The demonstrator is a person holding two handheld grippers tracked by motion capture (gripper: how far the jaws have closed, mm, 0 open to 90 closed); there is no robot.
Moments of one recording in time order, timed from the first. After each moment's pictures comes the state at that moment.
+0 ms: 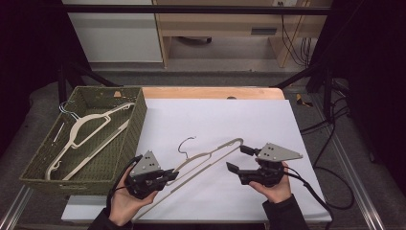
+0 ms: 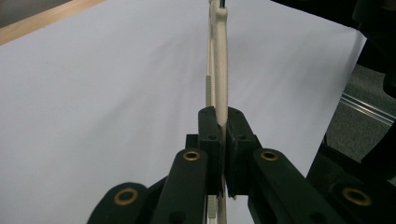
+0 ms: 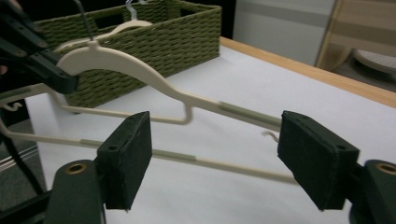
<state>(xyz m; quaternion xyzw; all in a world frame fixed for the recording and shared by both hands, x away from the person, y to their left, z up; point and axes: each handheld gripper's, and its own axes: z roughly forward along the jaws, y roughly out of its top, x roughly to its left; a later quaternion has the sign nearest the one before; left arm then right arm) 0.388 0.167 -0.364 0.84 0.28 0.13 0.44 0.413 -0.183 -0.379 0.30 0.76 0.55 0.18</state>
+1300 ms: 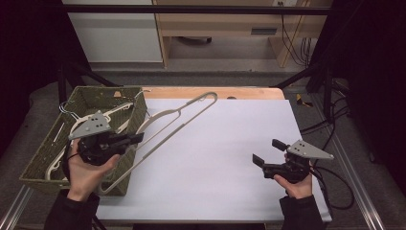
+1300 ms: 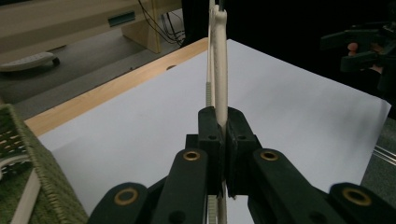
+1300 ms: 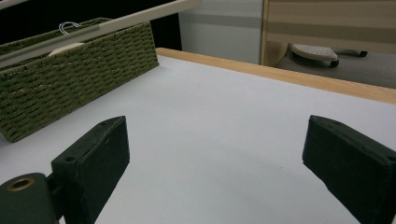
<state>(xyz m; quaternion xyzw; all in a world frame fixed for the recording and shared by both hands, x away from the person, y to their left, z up) 0.419 0.244 -0.278 0.79 0.30 0.19 0.50 0.417 -0.244 -0.383 0.39 0.71 0.54 0.22</state>
